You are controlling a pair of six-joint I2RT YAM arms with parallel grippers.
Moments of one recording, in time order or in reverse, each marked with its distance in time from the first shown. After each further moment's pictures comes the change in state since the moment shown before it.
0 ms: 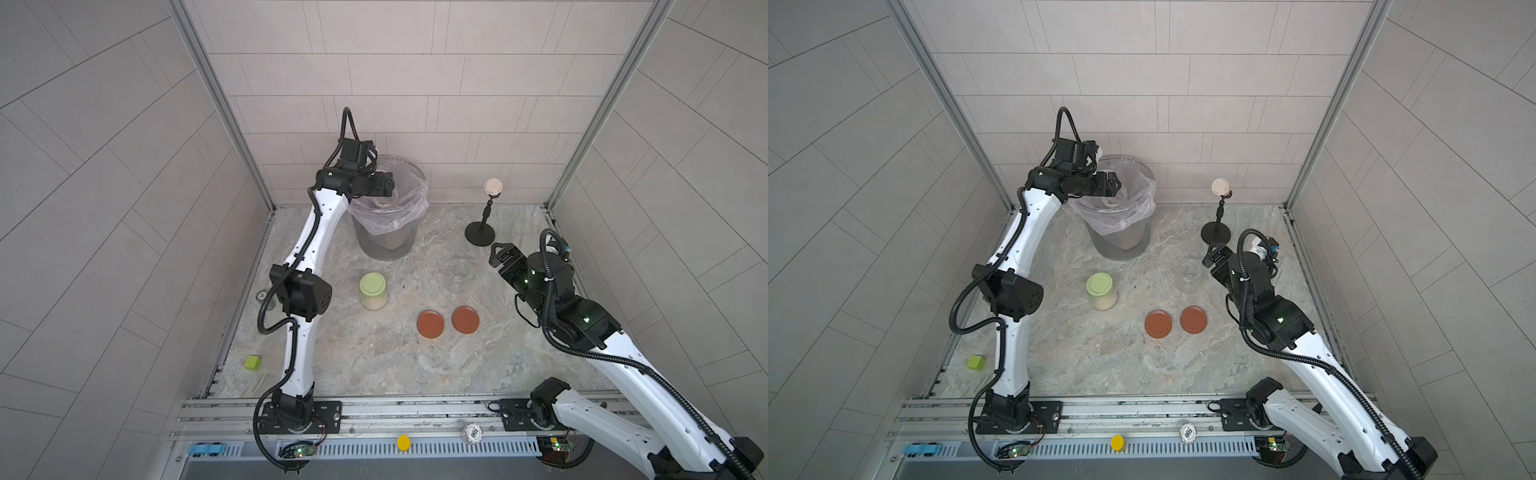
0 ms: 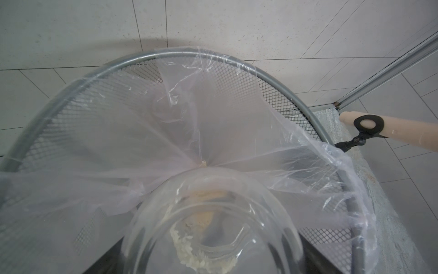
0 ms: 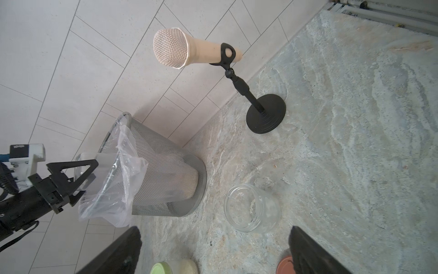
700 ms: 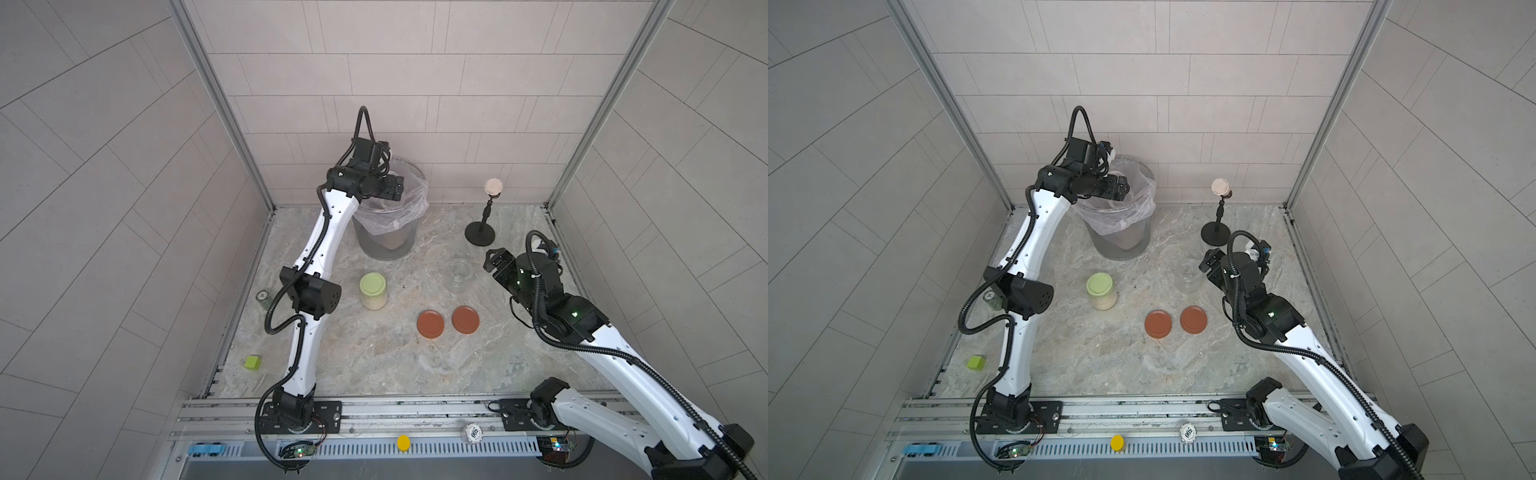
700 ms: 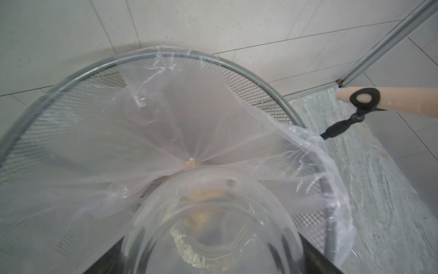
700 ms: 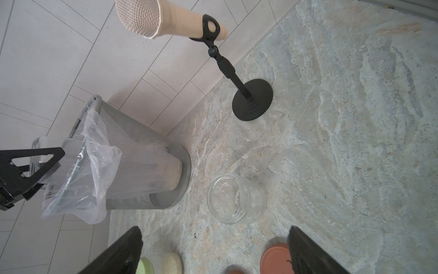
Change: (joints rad) left arm -0.060 0.063 0.143 -0.105 -0.047 0.070; right arm 0.000 0.052 -0.022 -0.029 -0.022 0.005
